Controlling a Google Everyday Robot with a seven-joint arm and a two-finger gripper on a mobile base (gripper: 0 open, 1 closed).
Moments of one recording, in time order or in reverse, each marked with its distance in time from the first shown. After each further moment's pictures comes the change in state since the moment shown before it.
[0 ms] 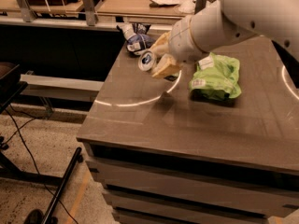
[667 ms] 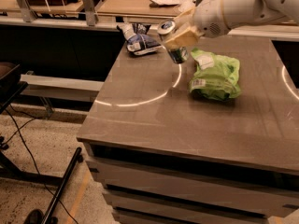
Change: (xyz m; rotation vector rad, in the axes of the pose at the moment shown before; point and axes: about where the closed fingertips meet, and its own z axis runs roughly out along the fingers) arm 0.045 -0.082 -0.031 0.073 -0.201 0.355
